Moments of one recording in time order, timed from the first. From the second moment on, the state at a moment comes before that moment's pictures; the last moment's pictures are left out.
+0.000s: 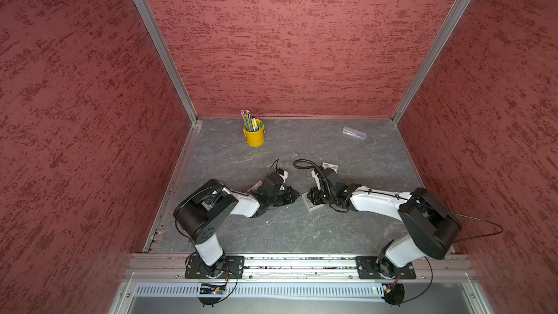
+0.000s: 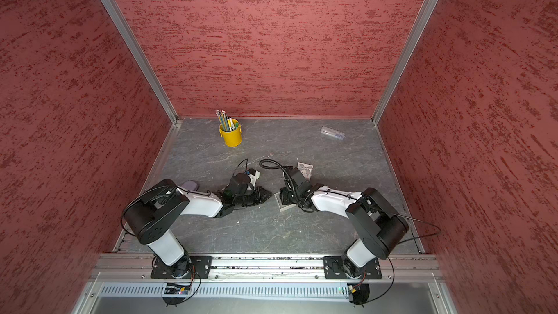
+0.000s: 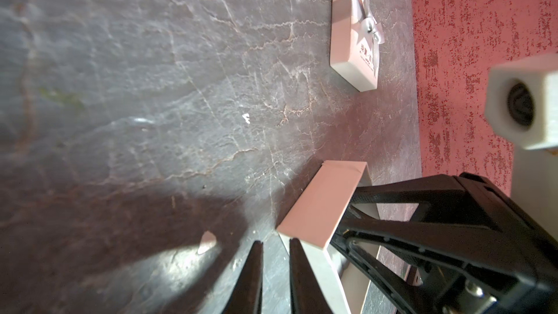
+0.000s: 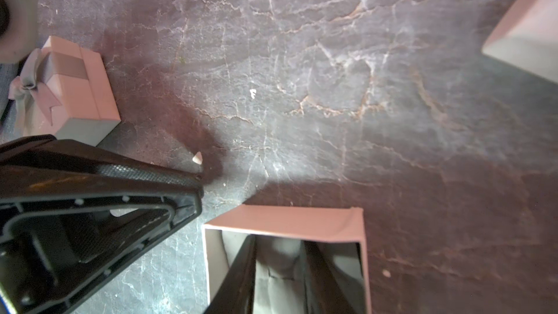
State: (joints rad) left arm -0.71 1.70 0.57 0.48 0.30 -0.92; right arm 0.69 1.56 0.70 -0.07 -0.14 0.56
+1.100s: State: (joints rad) left arm -0.63 1.63 0.79 0.16 0.31 -0.71; right arm 0.43 1.61 1.06 -0.44 0.14 0.54
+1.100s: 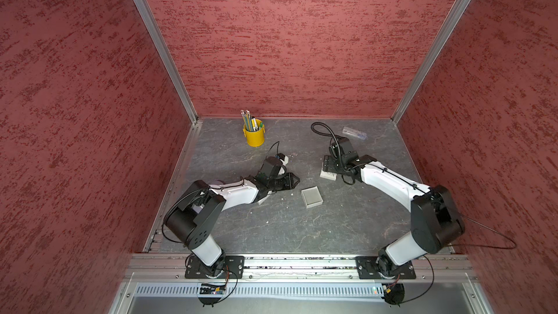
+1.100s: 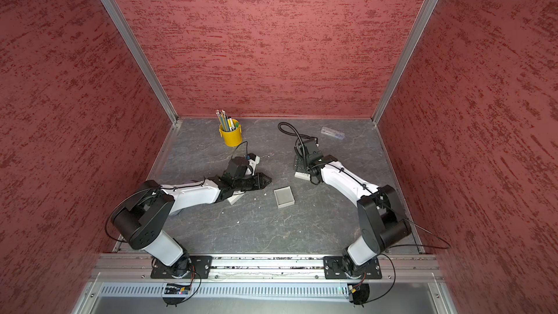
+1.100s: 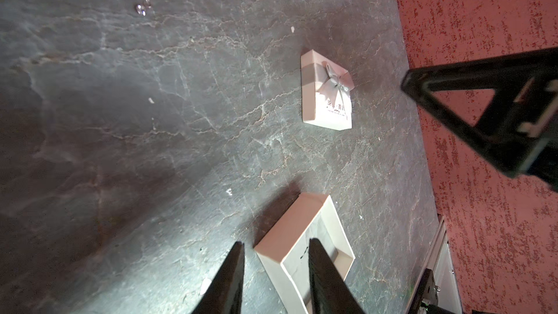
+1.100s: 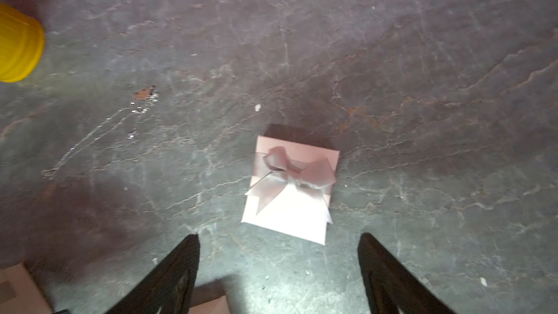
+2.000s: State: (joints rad) left arm -0.61 1.84 0.99 0.12 0.39 -0.65; right arm 0.38 1.92 1.23 -0.45 0.09 0.50
